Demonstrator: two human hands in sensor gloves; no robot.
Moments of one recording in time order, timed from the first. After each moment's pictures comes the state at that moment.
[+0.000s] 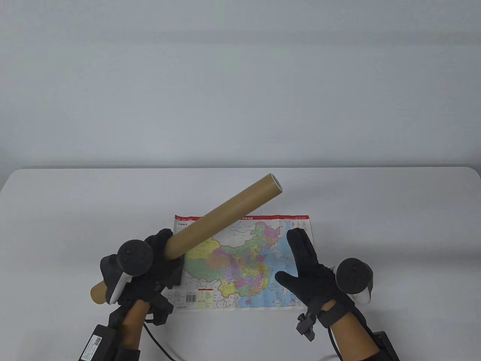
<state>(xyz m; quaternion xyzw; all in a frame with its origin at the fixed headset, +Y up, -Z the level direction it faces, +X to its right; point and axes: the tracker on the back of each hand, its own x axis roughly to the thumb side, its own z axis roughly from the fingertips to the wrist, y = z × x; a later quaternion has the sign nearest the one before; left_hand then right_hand) -0.244 -0.668 -0.340 0.02 0.01 0.27 0.96 0.174 -0.684 -0.330 0.29 -0.06 0.80 0.53</state>
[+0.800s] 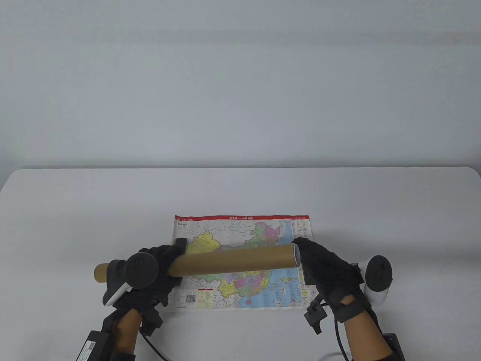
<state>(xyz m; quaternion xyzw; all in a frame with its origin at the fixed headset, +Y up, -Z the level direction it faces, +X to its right) -0.246 -0.696 -0.341 -0.01 -0.12 0.20 0.97 0.203 -0.671 -0.331 0.24 -0.10 0.74 0.62</state>
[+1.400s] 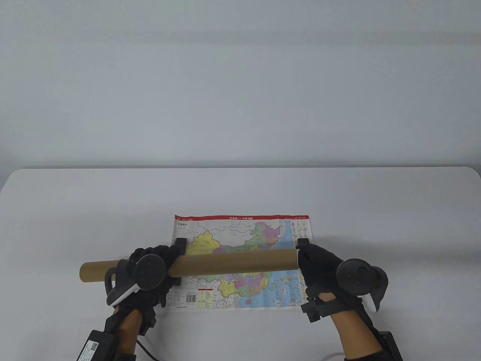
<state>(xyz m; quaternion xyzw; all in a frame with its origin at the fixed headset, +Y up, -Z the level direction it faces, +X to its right) -0.243 -0.692 -0.340 0.00 -0.09 0.09 0.99 0.198 -0.662 -0.330 0.08 -0.20 0.91 0.36</state>
